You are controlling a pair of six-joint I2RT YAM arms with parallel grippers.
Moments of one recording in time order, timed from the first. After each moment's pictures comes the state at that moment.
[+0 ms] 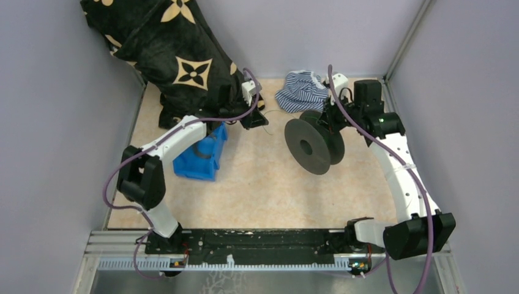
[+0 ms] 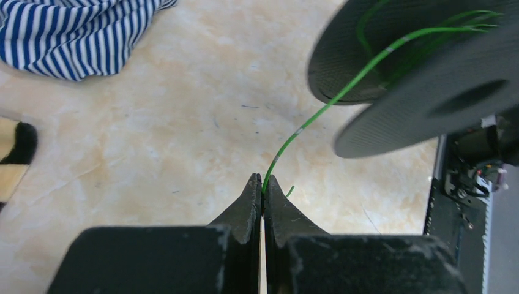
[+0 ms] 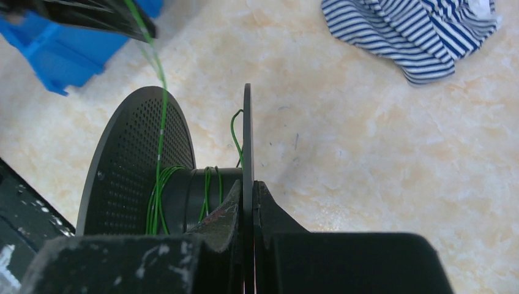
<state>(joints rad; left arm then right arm) -0.51 1.69 1.34 -0.12 0.73 0.02 0.18 1.22 1.31 -0.75 -0.43 -0.20</state>
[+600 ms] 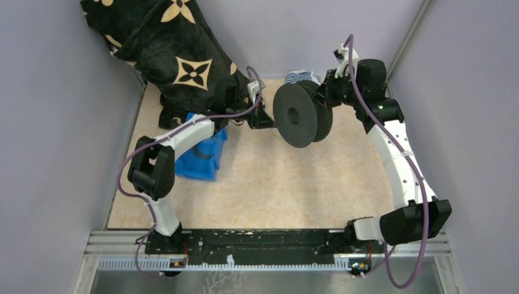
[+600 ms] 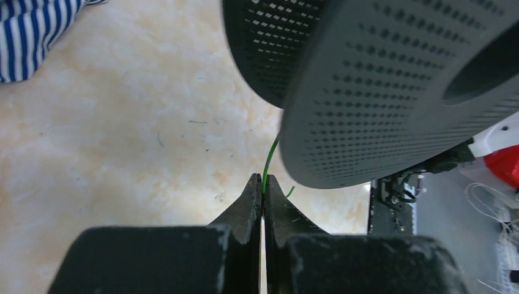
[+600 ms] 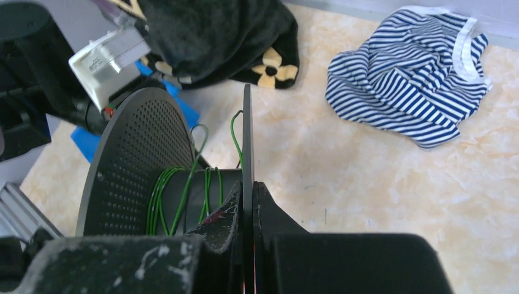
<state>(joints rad) -0.50 1.84 1.38 0.03 0.87 -0.18 0.18 1.33 1.48 -0.56 -0.47 0.12</state>
